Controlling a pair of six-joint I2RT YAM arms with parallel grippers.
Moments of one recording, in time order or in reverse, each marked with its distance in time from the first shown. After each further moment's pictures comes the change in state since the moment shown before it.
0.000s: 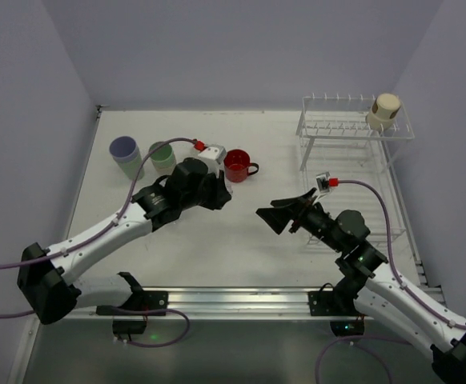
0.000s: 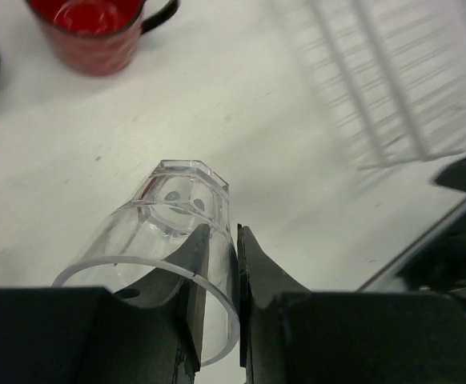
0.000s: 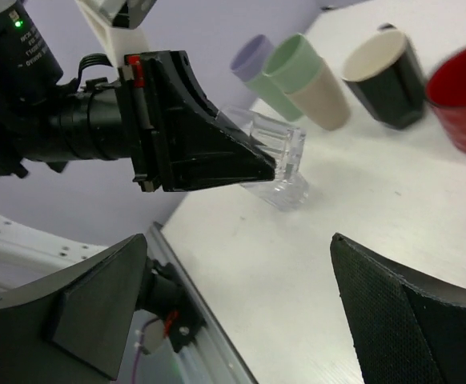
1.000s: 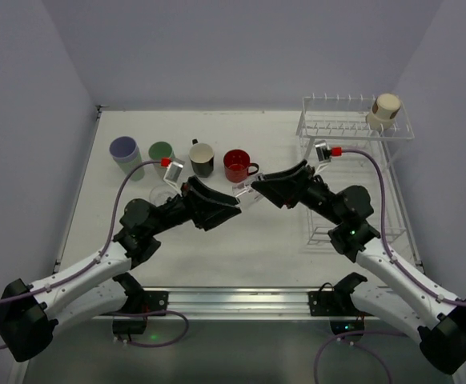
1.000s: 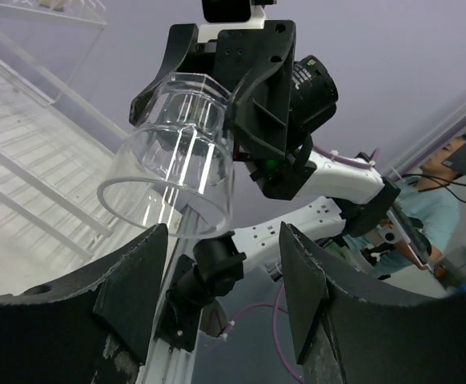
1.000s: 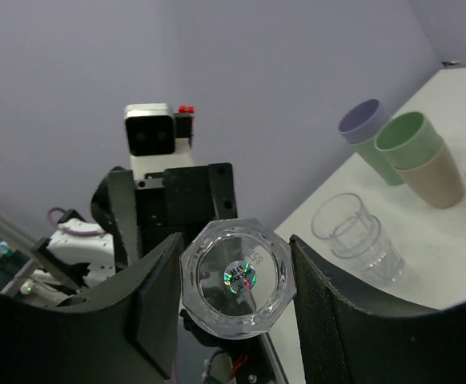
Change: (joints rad) left arm 0.054 -0.301 -0.496 1.044 0.476 -0.456; right arm -0.108 0.236 0.213 0.229 -0.235 0.142
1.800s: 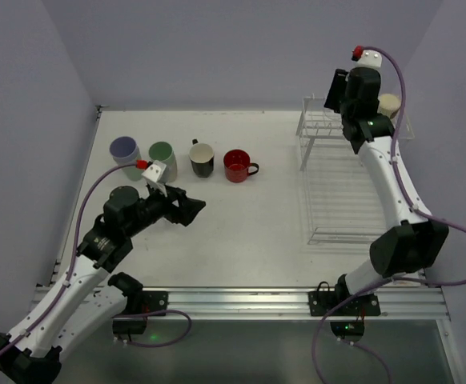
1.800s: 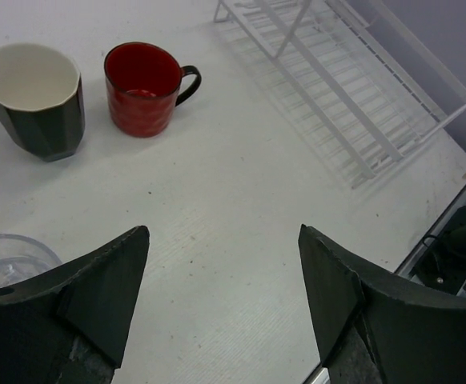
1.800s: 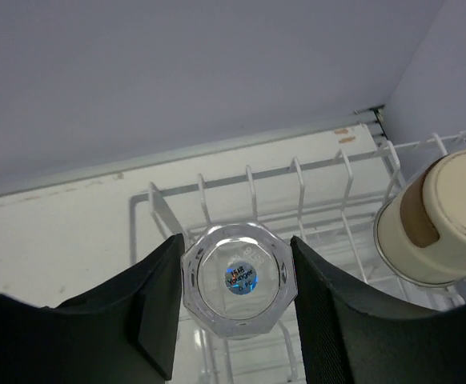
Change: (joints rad) left arm 0.223 -0.225 0.164 -0.969 -0.249 0.653; right arm -0.426 0.756 1.069 -0.925 0.799 -0.752
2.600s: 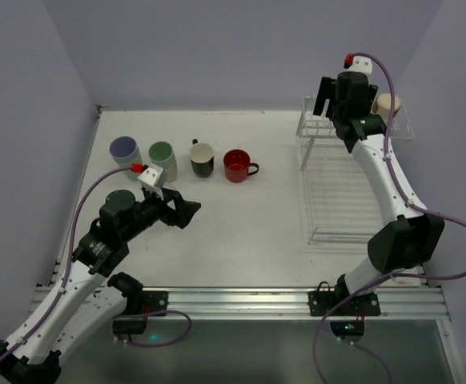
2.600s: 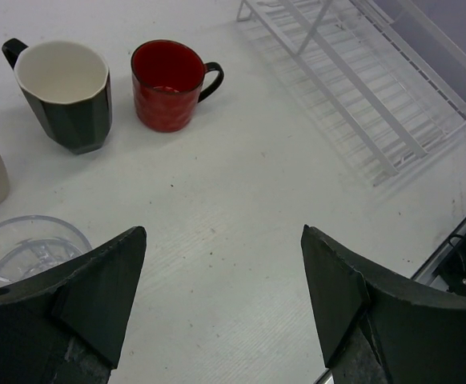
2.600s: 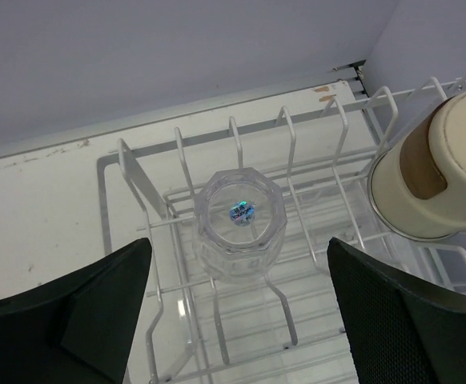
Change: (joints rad) left arm 0.000 -0.048 0.000 -0.044 -0.040 0.027; right arm 0.043 -0.034 -0.031 -0.090 0.080 0.029
